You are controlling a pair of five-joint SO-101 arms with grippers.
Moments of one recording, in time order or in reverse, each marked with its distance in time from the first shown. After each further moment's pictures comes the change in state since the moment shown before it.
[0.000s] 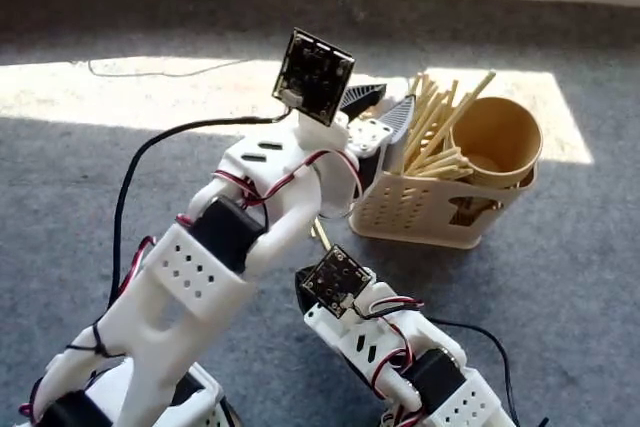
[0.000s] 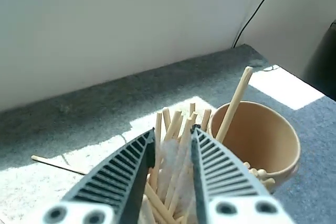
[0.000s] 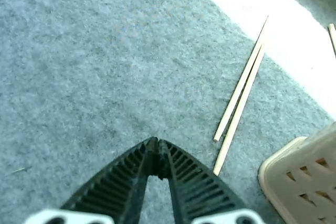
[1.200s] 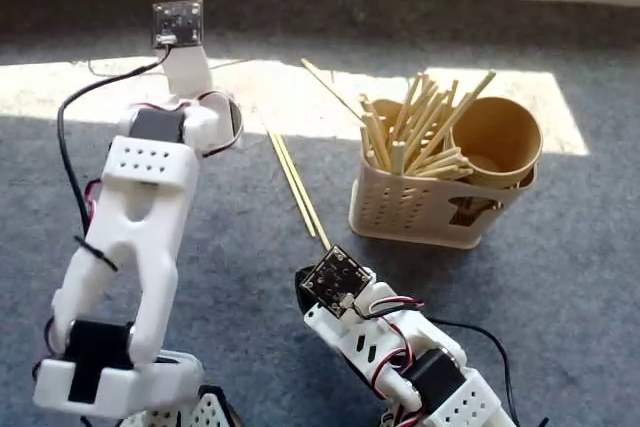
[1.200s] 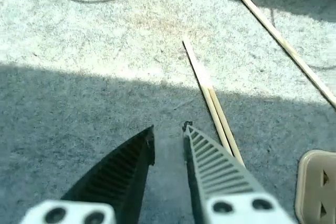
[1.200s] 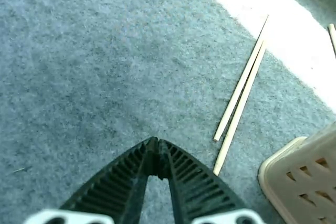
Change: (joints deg) left arm -33.1 29.5 -7.4 20.0 4.0; right arm 0.0 0.0 0.0 0.0 0.0
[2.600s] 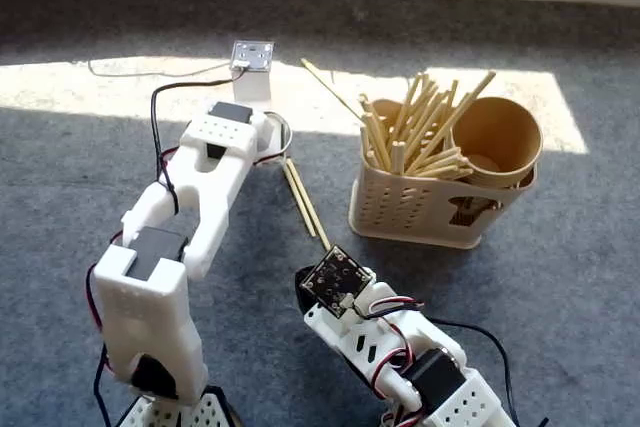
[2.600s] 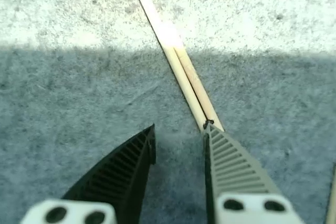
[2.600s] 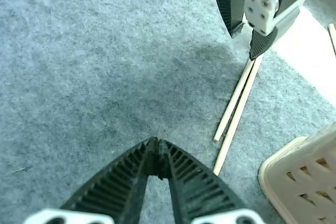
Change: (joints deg) left arm 6.9 28.5 -11.9 -4.1 0.3; right arm 0.0 0.0 0.0 0.0 0.0
